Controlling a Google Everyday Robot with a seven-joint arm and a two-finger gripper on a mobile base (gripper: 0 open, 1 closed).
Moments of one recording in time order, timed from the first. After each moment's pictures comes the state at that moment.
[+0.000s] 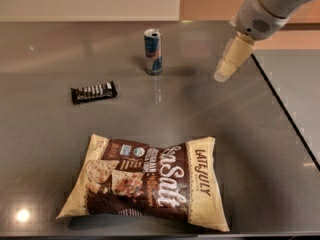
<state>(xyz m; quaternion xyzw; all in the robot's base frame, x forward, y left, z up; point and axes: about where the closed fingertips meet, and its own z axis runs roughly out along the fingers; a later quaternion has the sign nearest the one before) 0.607 -0.162 0.956 -0.58 0.78 0.01 0.26</state>
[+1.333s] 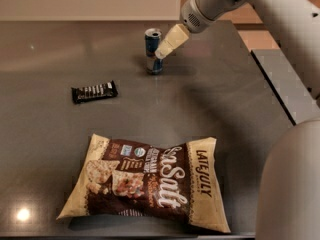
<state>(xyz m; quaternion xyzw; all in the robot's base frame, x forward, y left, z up) 0.734 -0.046 0.931 -0.50 0.79 0.11 0.35</state>
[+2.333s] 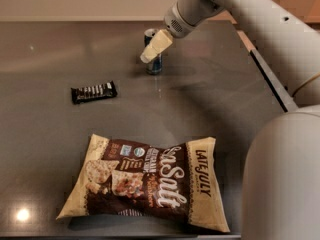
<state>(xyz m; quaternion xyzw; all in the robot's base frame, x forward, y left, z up) 0.744 0.000 0.912 -0.51 0.78 0.13 0.35</state>
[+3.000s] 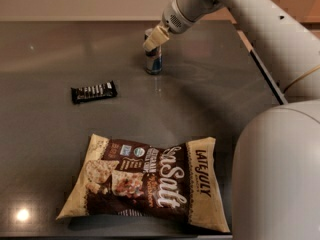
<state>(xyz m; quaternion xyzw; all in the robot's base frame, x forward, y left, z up) 0.754 0.006 0.919 -0.51 0.77 0.15 0.35</state>
